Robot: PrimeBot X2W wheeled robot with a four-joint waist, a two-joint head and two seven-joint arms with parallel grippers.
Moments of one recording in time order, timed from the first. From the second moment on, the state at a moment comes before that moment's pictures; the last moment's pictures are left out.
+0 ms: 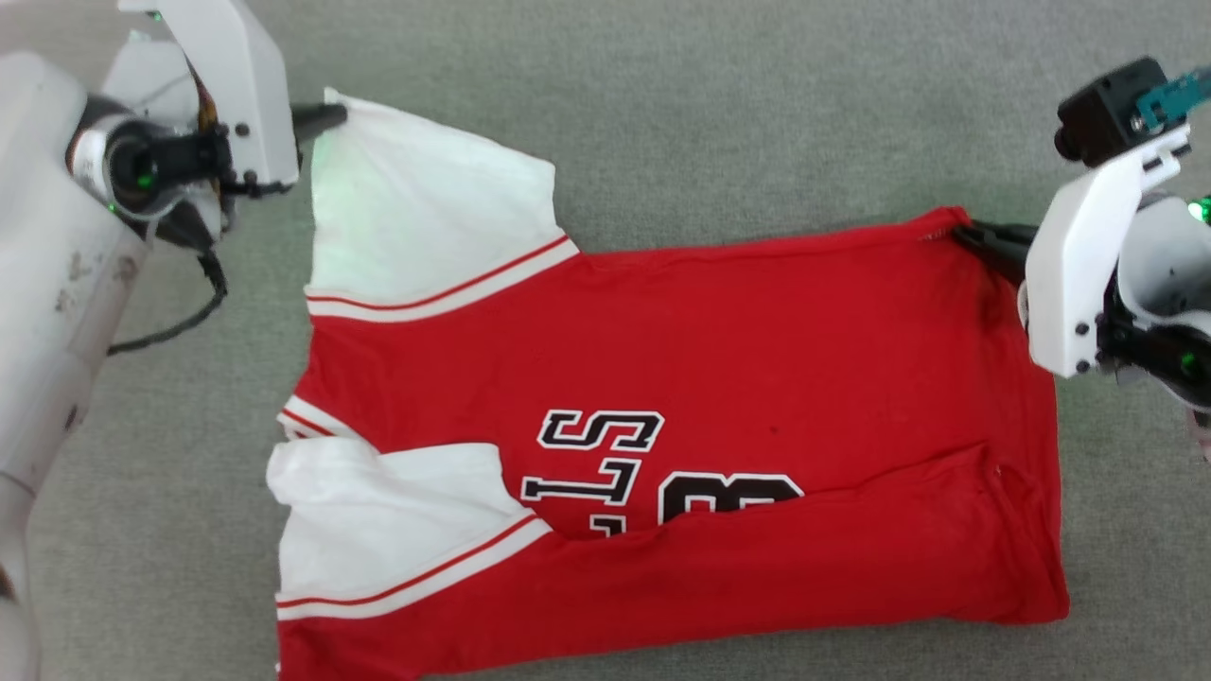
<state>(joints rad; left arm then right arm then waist) -1.36 0.54 -0.93 0.87 -1.31 -0.13 0.66 -0.81 -0.51 0.44 0.22 0.73 0.13 0.79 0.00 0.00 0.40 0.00</state>
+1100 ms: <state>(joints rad) -0.71 0.95 -0.99 -0.07 -1.49 0.33 0.71 -0.31 -0.65 0.38 -0.01 0.81 0.13 0.75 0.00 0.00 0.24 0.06</state>
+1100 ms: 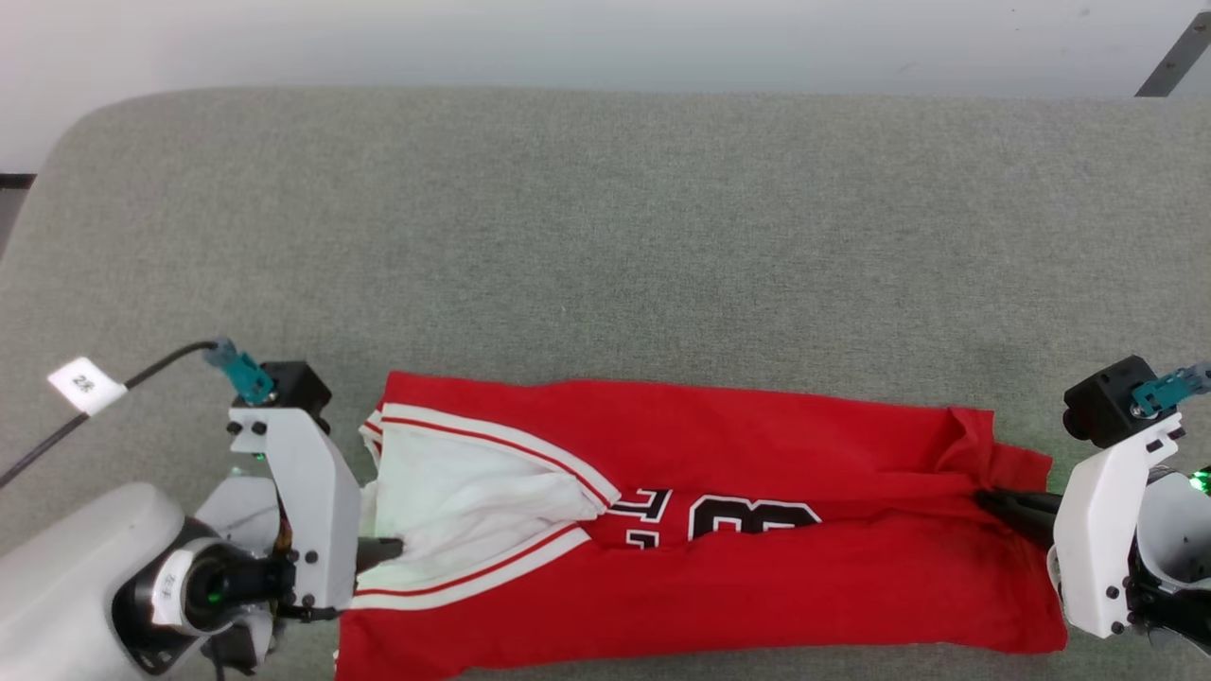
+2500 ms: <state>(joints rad) -0.22 0.83 -0.67 0.08 -1.14 0.19 -0.26 0.04 -0.43 -0.01 0.00 0.75 0.13 0.73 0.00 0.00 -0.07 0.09</state>
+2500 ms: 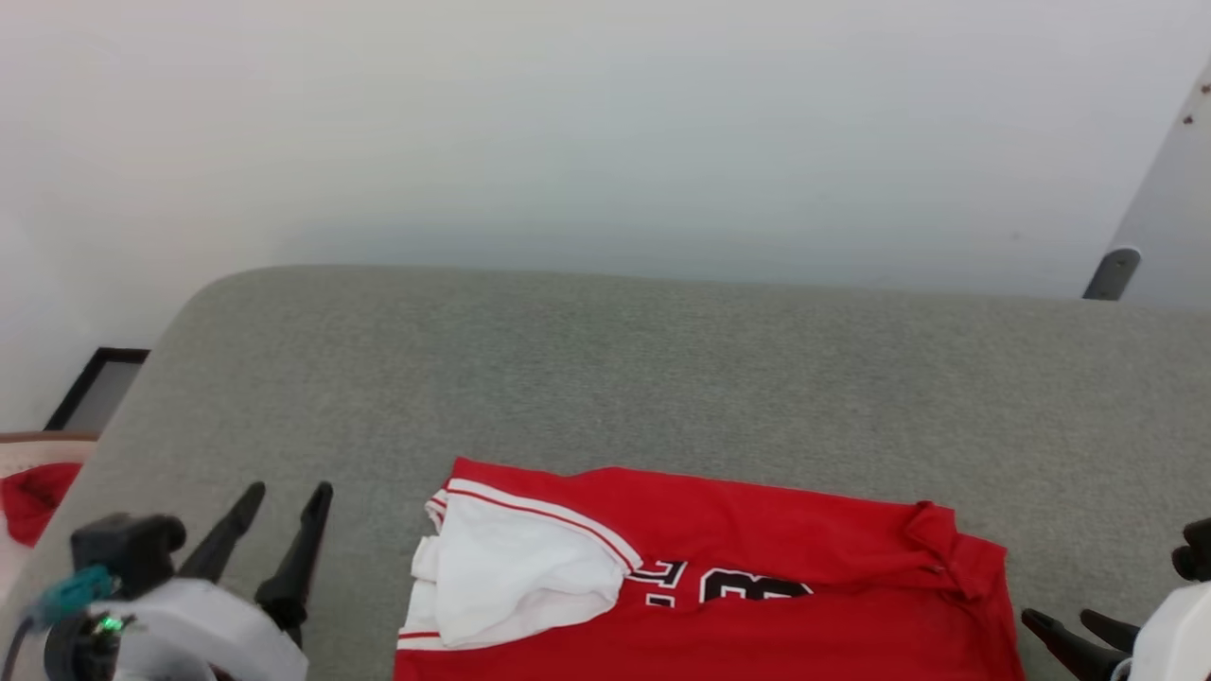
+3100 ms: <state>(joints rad) 0.12 0.50 -0.17 0.09 -0.75 0.03 -0.26 -0.02 -0.41 -0.11 0.15 0.65 0.13 0.84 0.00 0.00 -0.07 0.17</state>
